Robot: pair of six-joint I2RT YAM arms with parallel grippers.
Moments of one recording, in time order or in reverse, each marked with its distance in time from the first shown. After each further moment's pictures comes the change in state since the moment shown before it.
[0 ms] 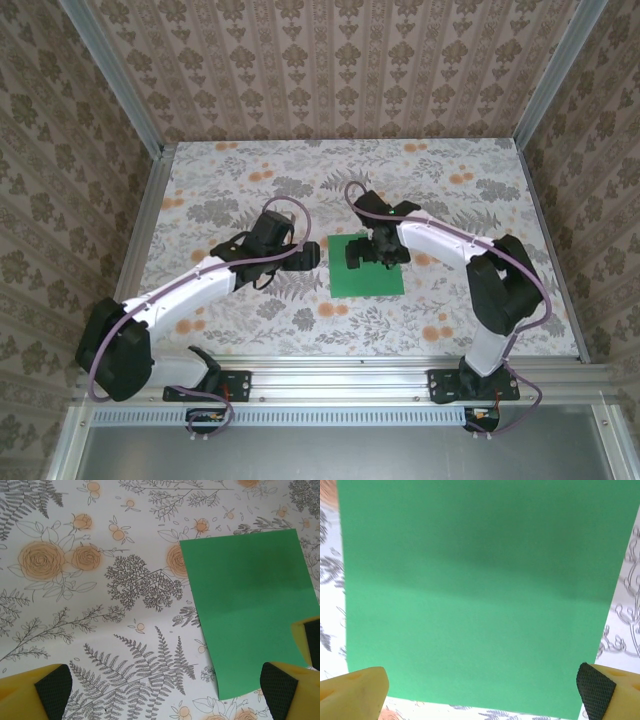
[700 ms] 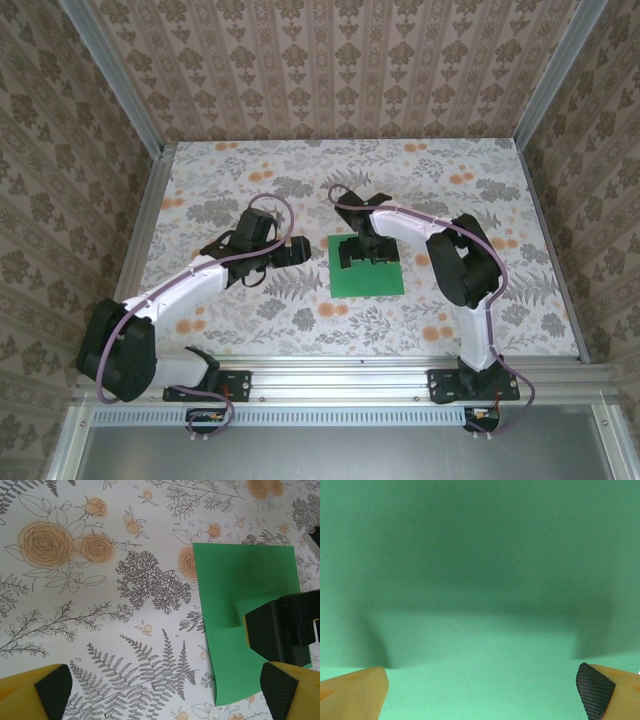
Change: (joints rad) left arm 0.138 0.000 -0.066 0.079 0.179 -0.050; right arm 0.016 0.269 0.197 -0.119 0.051 0.055
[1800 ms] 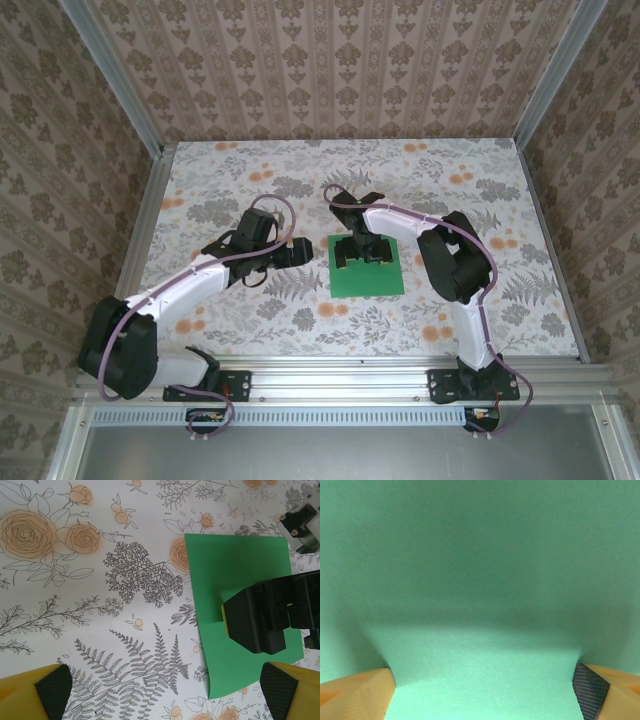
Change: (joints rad) left arm 0.000 0.018 0.000 0.003 0.044 0.001; right arm 0.010 0.067 0.063 -0.013 -0.031 0.021
